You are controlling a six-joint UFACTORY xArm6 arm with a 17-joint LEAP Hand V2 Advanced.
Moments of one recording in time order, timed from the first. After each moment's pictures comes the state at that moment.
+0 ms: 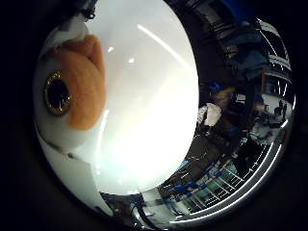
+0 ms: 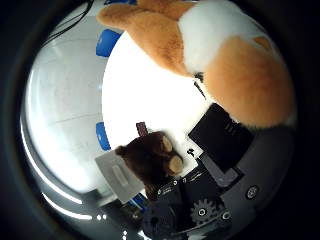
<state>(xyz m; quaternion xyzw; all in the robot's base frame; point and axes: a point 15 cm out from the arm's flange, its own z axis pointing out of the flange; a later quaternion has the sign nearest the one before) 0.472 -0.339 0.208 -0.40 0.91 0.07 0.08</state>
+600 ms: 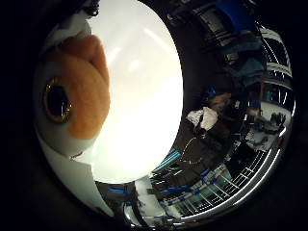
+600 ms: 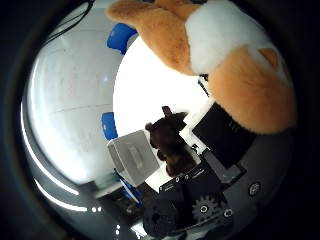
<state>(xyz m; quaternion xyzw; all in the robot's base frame) 0.464 -0.275 0.325 -0.47 0.88 0.07 0.09</state>
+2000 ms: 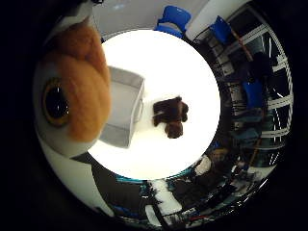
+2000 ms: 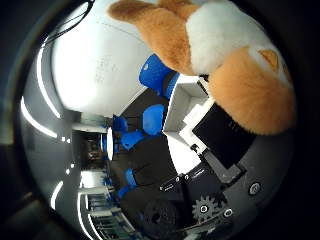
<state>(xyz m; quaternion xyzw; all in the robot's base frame) 0.520 0.174 0.446 -0.73 0.66 0.03 0.19</state>
